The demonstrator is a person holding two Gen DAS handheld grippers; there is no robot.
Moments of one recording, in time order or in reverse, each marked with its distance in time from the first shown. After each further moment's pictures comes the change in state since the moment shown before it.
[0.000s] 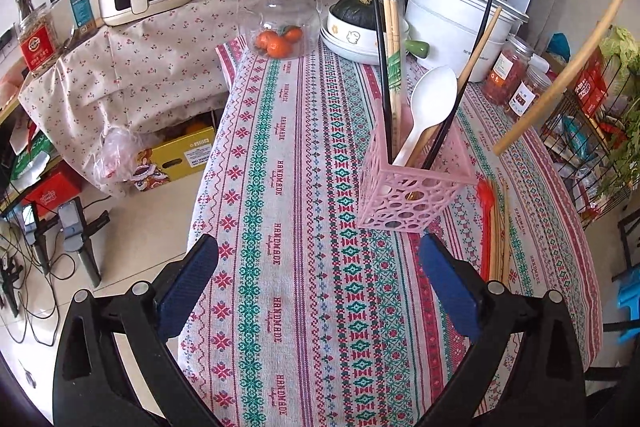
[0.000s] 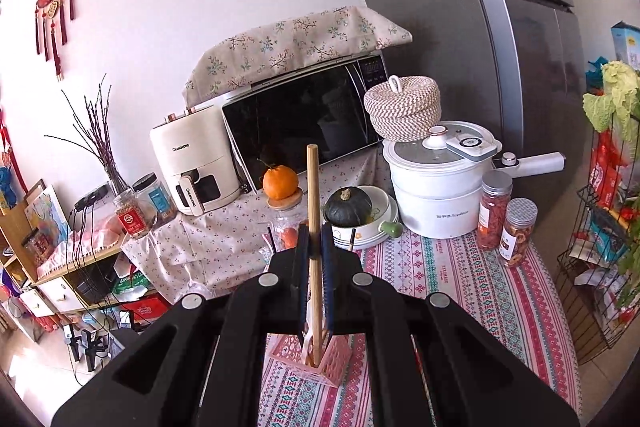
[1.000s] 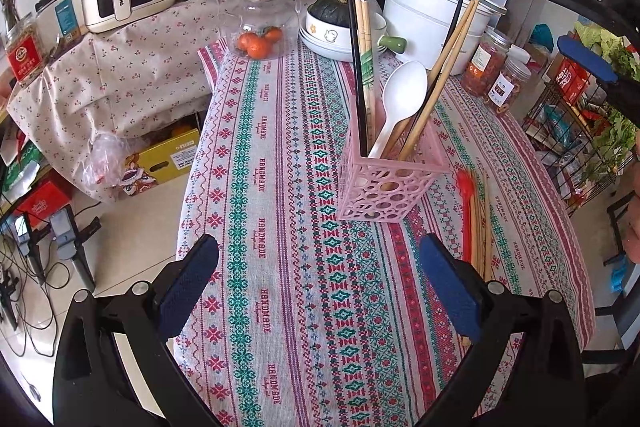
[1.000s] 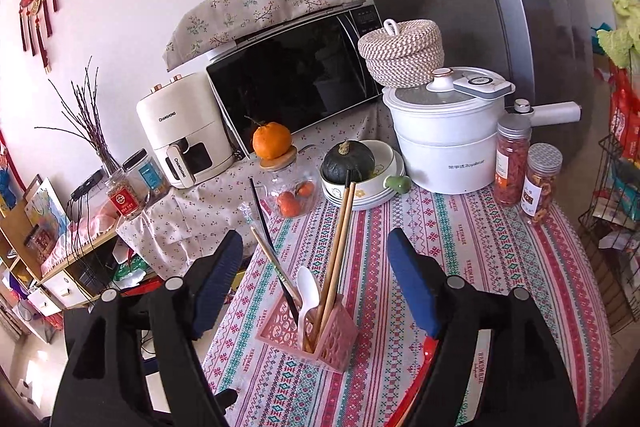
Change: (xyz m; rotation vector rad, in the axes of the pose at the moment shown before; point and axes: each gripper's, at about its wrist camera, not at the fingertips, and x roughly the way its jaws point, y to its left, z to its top) left arm -0.014 -0.011 -0.001 0.033 0.003 -0.052; right arm 0.045 -0.023 -0.041 0.045 0.114 0.002
